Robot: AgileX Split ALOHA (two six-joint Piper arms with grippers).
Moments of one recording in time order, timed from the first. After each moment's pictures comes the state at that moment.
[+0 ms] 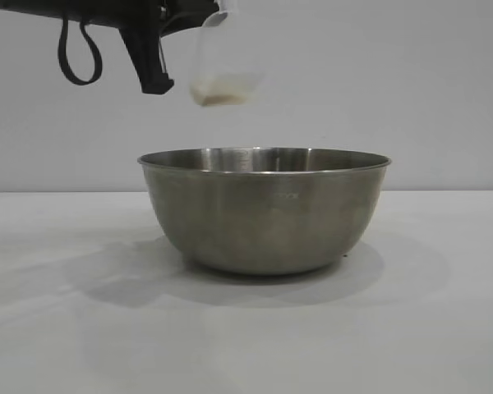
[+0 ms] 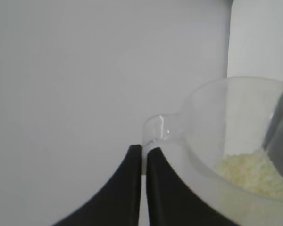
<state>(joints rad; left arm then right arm) -0.38 1.85 -0.85 0.57 -1.05 0.96 0.06 -0.02 -0.49 0.09 1.14 -0.04</state>
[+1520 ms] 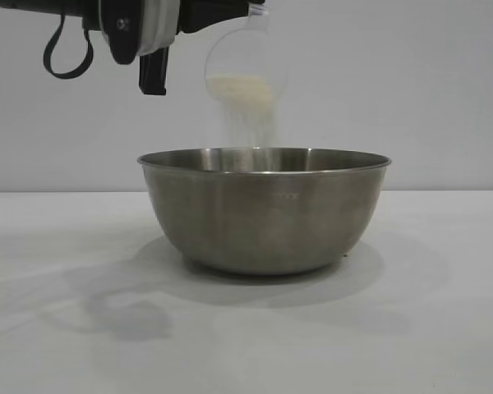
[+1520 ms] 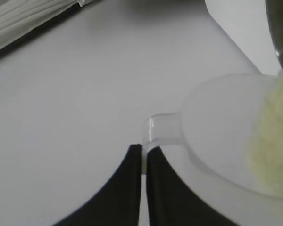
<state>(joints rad) -0.40 1.86 -0.85 0.78 -1.14 1.66 0.06 -0.02 -0.49 0.09 1.14 -0.04</state>
